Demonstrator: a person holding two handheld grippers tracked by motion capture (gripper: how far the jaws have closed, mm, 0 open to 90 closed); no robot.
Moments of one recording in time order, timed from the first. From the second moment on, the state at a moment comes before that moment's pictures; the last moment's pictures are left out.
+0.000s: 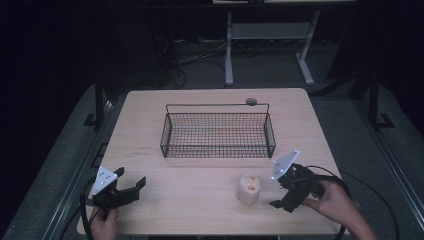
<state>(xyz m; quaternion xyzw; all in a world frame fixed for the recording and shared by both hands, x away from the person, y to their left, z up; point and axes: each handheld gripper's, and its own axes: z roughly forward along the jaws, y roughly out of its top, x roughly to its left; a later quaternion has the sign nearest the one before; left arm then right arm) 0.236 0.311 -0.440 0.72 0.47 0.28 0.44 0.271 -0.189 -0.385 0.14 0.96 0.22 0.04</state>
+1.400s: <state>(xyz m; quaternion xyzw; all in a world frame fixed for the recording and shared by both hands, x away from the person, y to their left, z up) 0.236 0.314 -0.438 0.71 0.47 0.29 0.44 0.303 -0.129 -0.389 0.12 0.98 0.18 0.01</state>
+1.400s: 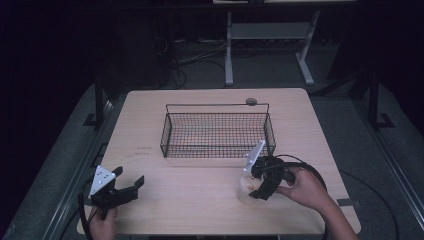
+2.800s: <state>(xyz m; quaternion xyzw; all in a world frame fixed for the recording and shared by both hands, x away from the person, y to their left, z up) 0.235 0.317 -0.438 0.70 0.48 0.29 0.44 0.313 -0.116 -0.357 0.09 0.98 0.18 0.01</state>
